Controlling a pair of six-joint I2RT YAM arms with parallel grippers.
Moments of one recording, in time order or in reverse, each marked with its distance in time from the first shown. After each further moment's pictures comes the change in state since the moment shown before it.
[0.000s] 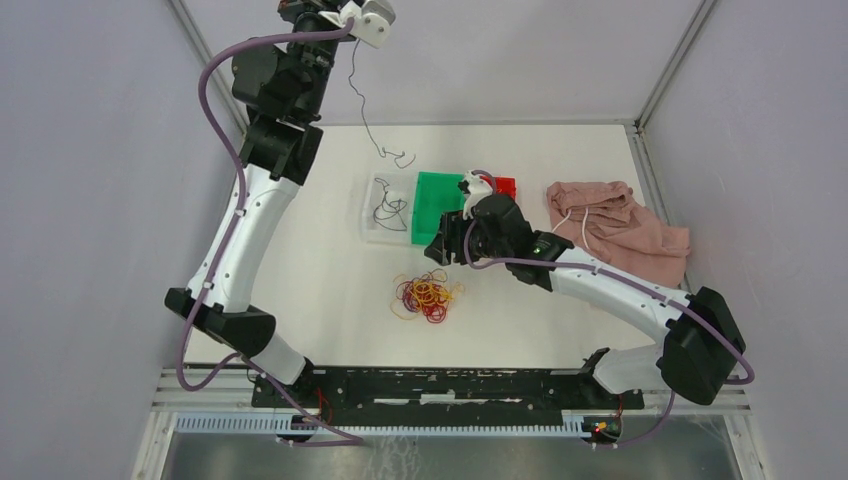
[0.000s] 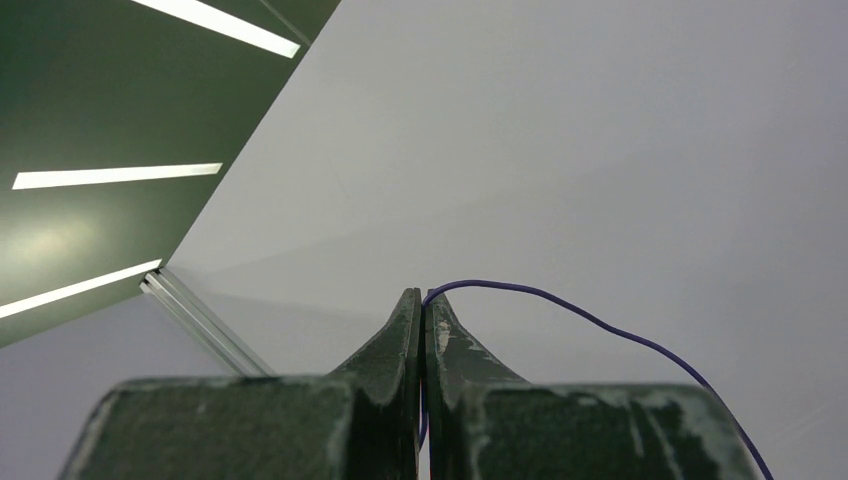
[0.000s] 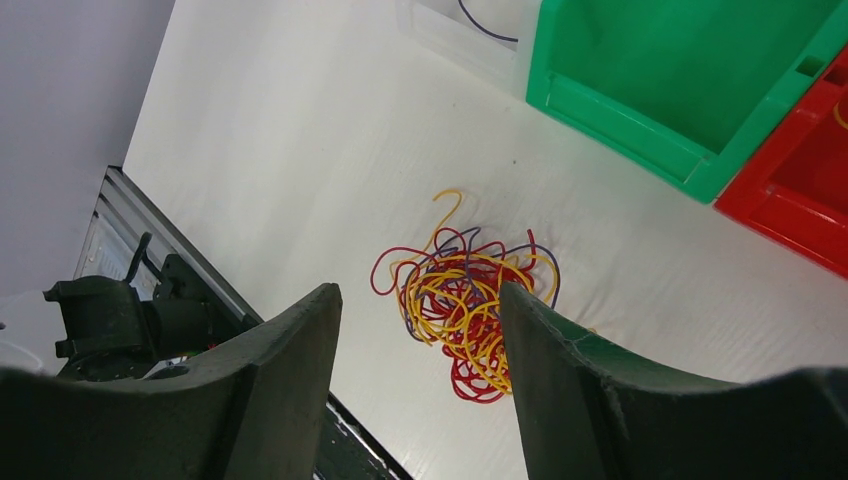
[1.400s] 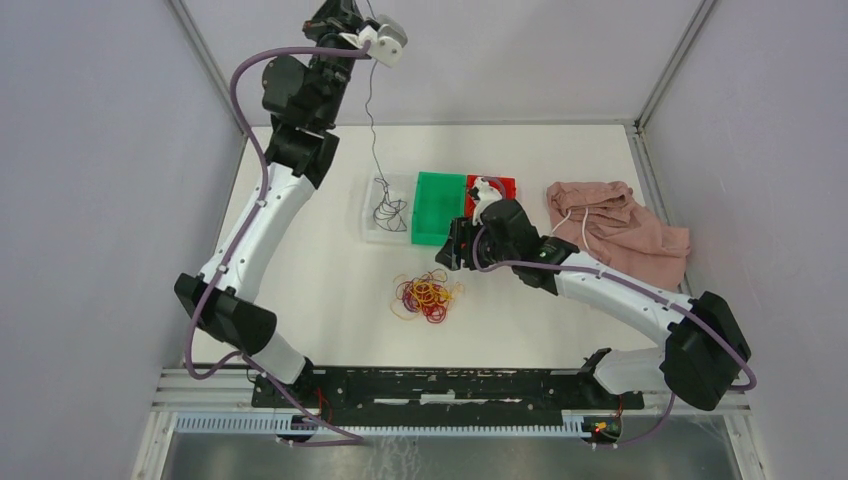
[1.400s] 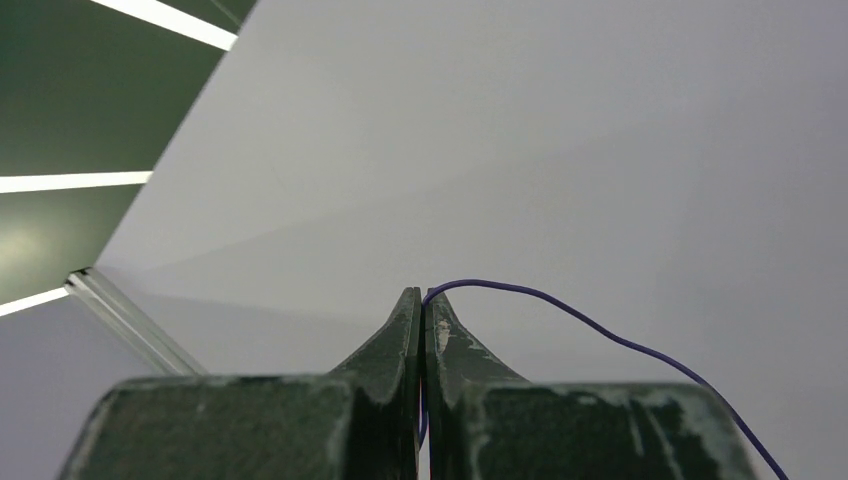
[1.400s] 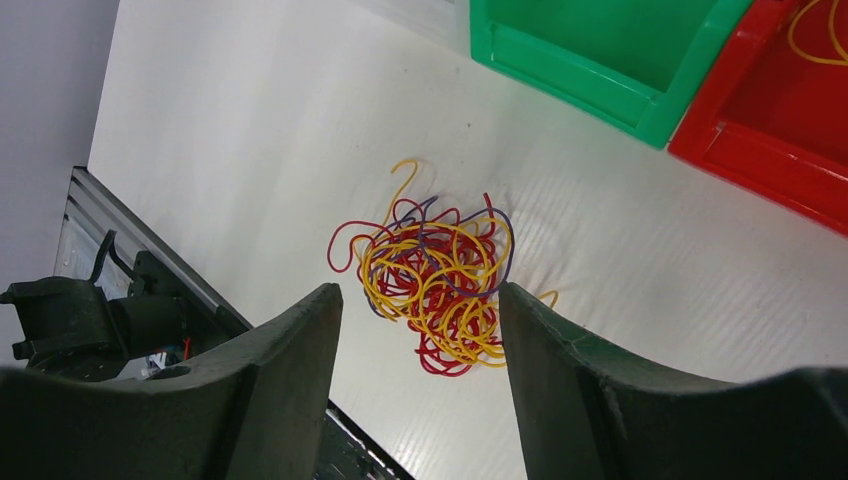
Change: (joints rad) left arm 0.030 0.009 -0.185 0.205 0.052 -0.036; right arm -0.040 -0.030 -0.071 -0.021 -0.003 0.018
